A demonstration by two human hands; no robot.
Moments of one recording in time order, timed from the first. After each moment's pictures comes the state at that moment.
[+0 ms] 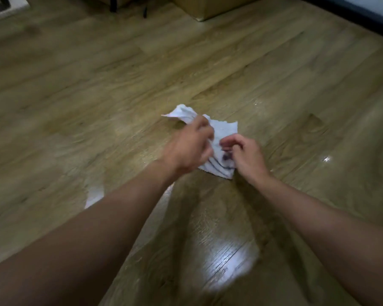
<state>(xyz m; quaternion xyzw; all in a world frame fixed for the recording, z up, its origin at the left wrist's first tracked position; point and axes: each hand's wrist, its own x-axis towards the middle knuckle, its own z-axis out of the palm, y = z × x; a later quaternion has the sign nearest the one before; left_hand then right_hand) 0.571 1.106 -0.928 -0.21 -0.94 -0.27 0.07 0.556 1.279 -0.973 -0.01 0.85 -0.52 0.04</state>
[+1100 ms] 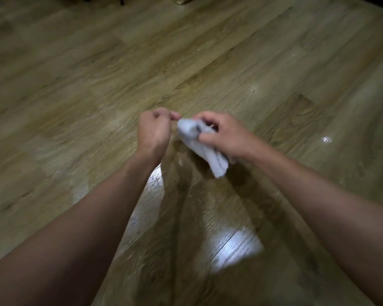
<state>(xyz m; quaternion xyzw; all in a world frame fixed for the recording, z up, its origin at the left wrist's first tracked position) 0.557 1.117 -0.916 0.24 -0.78 -0.58 0.04 0.556 1.277 -0.910 -0.16 0.84 -0.48 0.18</state>
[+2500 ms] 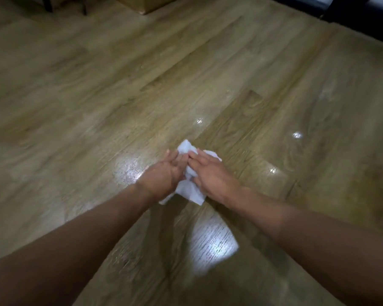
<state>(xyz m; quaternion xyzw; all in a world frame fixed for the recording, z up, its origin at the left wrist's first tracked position) 0.645 1.165 -0.968 -0.33 -0.94 0.00 -0.06 0.653 1.340 -0.982 -0.24 0.95 -0.15 0.08</state>
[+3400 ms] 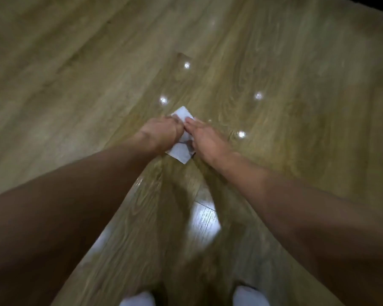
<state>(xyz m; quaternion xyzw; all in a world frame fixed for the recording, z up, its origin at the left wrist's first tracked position) 0.635 1.326 -0.928 -0.41 -0.89 0.12 -0.14 0.681 1.460 -0.972 -0.03 0.98 -0.19 0.10</state>
